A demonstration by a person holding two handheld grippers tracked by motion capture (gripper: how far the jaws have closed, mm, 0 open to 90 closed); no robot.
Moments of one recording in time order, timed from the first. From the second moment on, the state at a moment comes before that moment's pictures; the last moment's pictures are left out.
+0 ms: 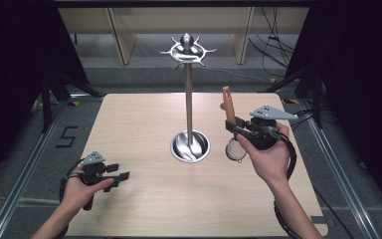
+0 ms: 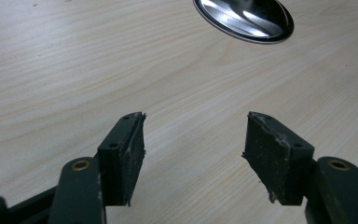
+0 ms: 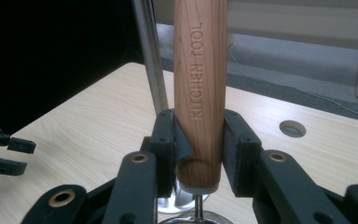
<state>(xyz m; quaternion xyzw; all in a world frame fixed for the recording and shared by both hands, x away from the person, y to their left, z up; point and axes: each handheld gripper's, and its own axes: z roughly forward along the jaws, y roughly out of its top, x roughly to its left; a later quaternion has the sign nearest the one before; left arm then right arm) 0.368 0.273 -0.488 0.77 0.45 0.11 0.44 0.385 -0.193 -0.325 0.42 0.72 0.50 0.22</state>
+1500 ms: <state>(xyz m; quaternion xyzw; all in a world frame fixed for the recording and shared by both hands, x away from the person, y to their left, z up) 0.367 0.274 -0.488 0.77 0.45 0.12 0.44 0.392 -0.183 -0.292 0.39 0.71 0.53 0.24</state>
